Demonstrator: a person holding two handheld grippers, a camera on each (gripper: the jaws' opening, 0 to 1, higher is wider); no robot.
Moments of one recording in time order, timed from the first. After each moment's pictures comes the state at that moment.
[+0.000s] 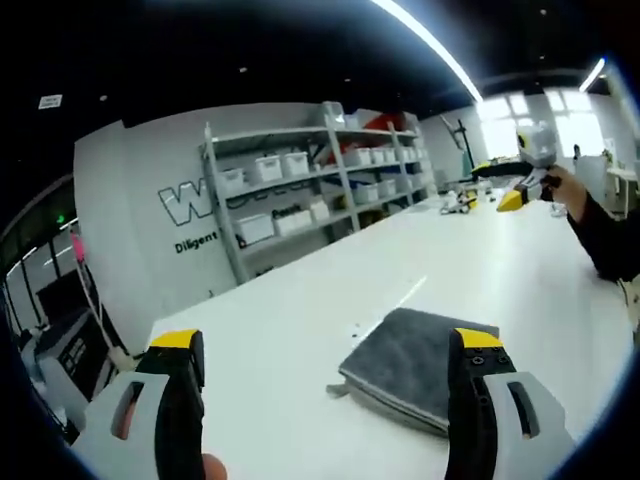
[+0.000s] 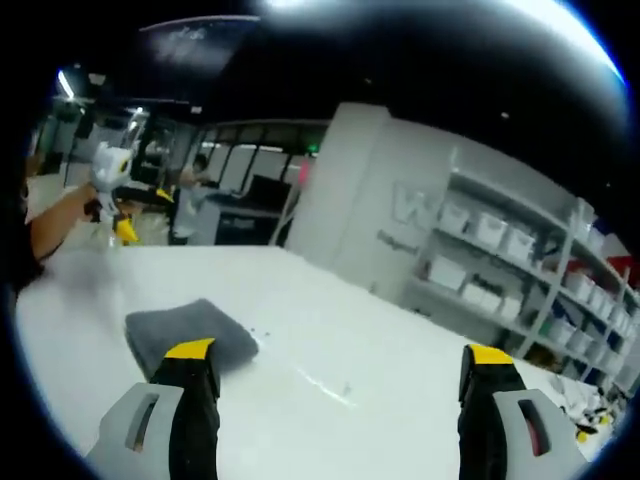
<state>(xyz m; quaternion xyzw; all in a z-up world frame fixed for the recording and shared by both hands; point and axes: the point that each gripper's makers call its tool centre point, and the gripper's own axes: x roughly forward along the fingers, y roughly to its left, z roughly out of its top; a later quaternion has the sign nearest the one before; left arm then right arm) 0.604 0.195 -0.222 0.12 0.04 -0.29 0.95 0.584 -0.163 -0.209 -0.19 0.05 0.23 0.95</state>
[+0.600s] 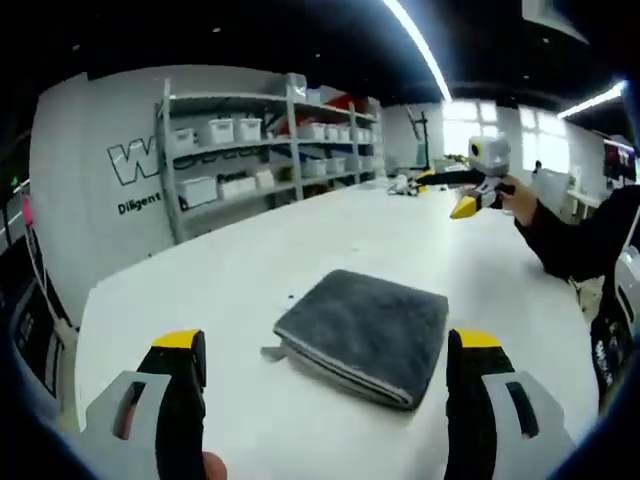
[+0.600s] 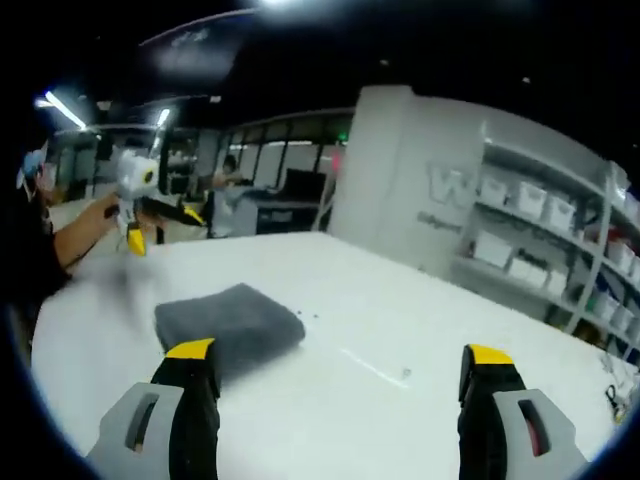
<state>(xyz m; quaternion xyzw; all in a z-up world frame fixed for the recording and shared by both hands) 0.590 0.175 -0.296 0.07 0.17 -0.41 0.89 0.596 -0.126 -0.270 -0.15 0.11 0.31 0.93</state>
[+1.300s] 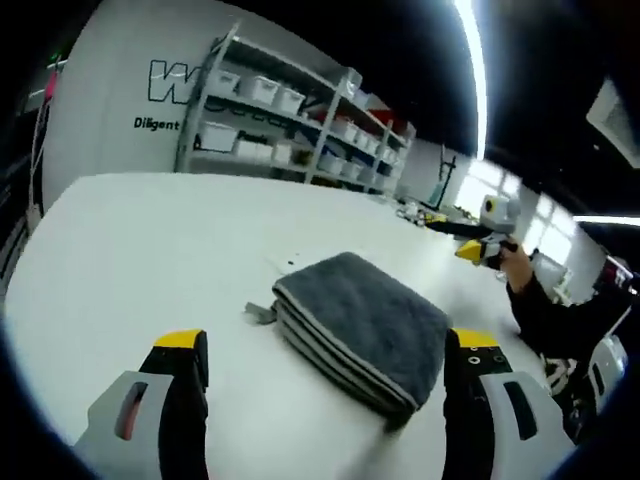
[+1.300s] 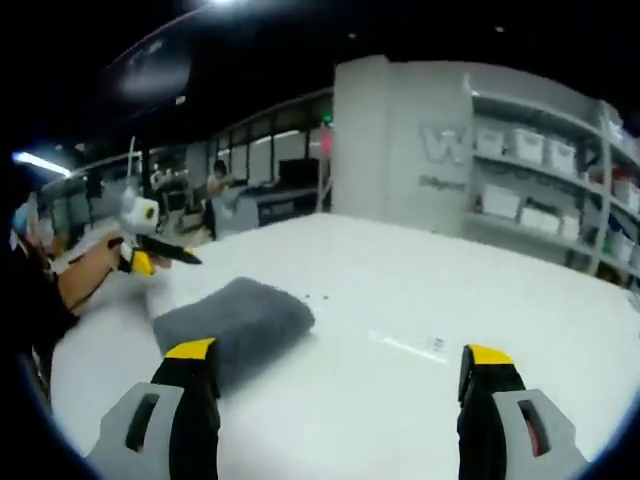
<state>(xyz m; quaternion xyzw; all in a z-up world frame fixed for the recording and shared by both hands) 0.614 0.177 -0.352 -0.08 0.25 -0.40 0.88 0.621 -0.110 -0.319 -0.04 0.19 0.33 0.92</state>
